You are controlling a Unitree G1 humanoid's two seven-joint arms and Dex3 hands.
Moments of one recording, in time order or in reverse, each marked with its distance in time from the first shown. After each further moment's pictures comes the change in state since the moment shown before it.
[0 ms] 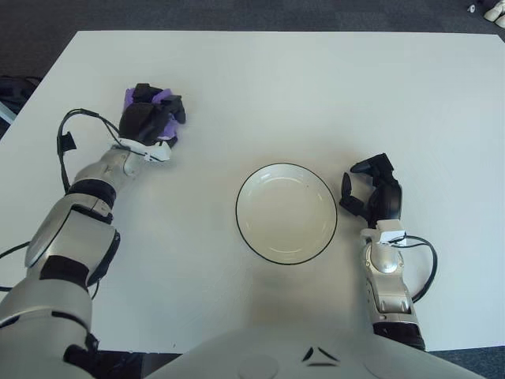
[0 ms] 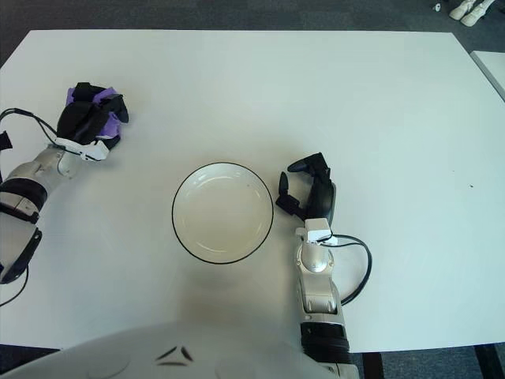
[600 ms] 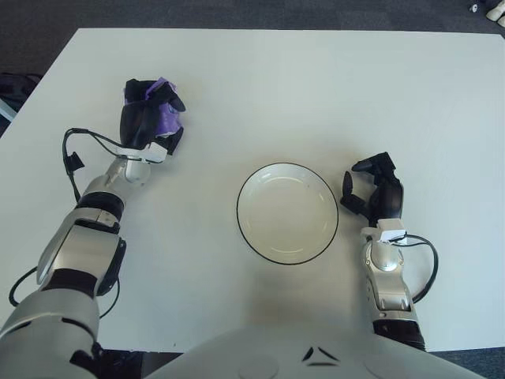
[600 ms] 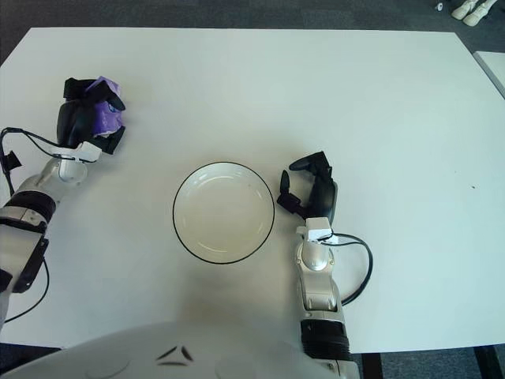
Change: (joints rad) left arm 0.099 -0.061 0.199 -0.131 -0.141 -0.180 0.005; right arm -0.019 0.000 -0.006 0.023 0.000 -0.017 0.006
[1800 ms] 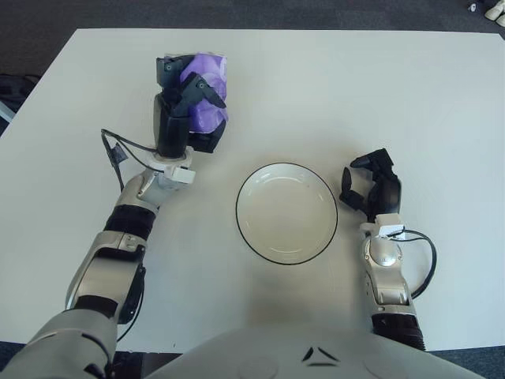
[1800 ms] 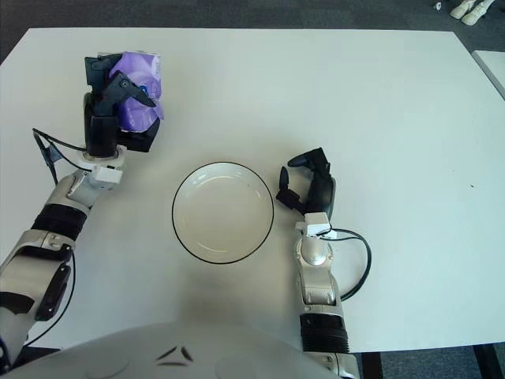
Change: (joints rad) left arm 0.167 -0.165 0.129 -0.578 0.178 -0.130 0.116; right arm -0.030 -0.003 0.001 0.019 -0.004 0.014 0.010
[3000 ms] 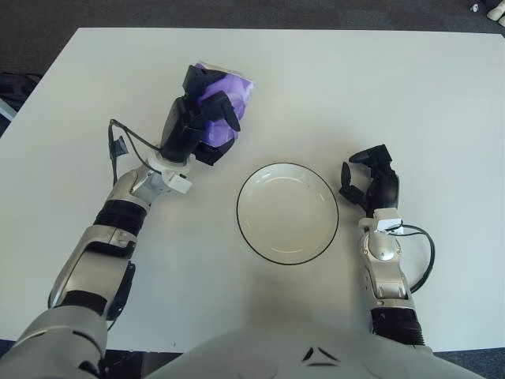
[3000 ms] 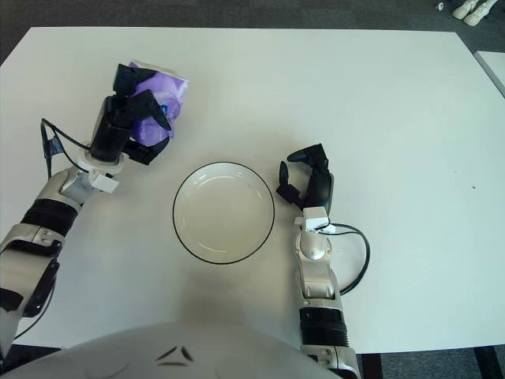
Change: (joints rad) left arm -0.045 0.146 -0.186 -0.041 -0.172 -0.085 -0.346; right arm -0.041 -0.002 0.001 0.014 -0.010 0.012 -0.003
